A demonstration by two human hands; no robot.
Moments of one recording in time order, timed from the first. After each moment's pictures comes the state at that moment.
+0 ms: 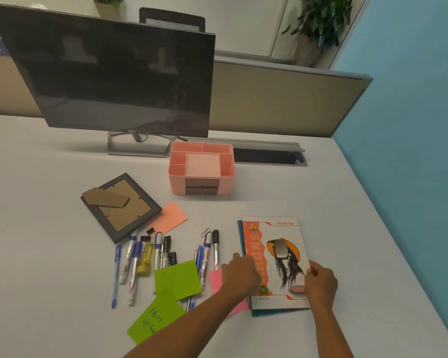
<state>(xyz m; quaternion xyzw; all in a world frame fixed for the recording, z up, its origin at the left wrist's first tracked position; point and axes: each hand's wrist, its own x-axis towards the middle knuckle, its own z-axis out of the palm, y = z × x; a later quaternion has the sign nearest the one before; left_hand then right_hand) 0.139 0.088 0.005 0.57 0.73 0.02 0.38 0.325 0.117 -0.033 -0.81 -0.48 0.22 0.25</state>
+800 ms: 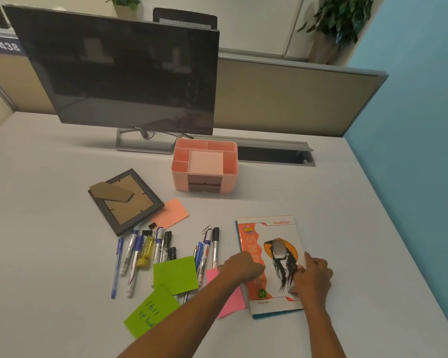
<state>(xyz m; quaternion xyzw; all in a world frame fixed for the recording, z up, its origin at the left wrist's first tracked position) 0.139 0.106 0.002 0.46 0.71 0.06 0.53 0.316 0.128 -0.040 -0.80 -0.57 0.17 0.10</state>
